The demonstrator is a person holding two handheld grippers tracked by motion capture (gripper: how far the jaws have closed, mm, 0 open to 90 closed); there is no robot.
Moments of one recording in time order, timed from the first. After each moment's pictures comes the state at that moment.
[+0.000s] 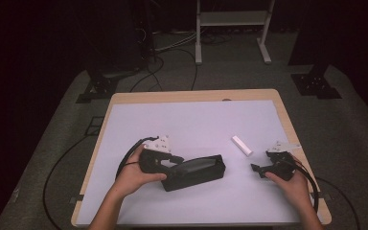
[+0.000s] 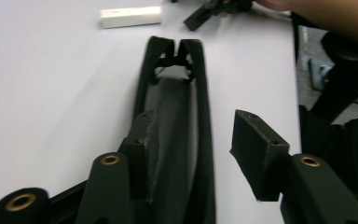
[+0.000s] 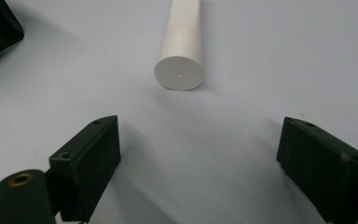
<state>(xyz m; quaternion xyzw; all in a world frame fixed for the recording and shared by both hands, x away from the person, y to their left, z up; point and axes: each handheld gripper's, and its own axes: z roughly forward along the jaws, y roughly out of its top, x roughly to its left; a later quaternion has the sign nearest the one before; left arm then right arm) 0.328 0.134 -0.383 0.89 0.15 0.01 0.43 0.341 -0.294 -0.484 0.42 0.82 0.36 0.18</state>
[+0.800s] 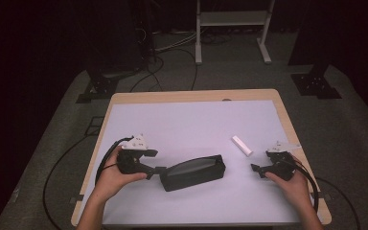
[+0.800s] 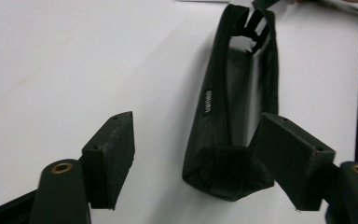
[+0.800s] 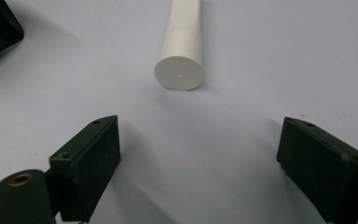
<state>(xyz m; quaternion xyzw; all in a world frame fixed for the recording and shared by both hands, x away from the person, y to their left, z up) 0.327 0.192 -0.390 0.88 0.24 0.07 0.41 0.341 -0.294 -0.484 0.42 0.82 0.36 0.18</state>
